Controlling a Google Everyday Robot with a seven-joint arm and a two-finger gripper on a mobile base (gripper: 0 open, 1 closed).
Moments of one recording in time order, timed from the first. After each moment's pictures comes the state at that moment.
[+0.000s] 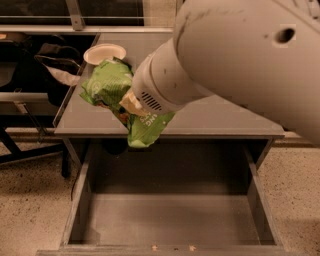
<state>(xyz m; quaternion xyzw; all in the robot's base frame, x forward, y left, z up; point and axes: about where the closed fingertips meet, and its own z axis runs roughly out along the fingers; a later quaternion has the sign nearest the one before) 0.477 0.045 0.968 -0.48 0.77 0.05 0.41</state>
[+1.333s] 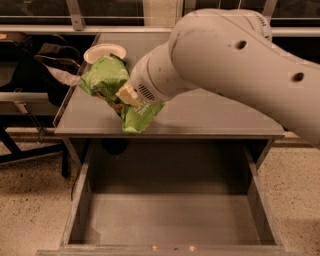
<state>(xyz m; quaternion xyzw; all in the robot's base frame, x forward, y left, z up) 0.538 0.061 0.943 -0.48 0.76 0.09 0.43</state>
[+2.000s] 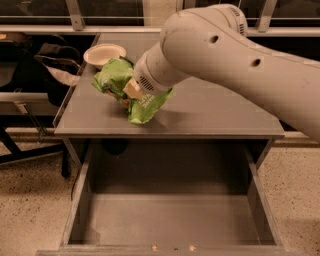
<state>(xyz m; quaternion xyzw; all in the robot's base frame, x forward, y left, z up) 0.590 0.059 0.917 -0.47 0.78 0.07 0.40</state>
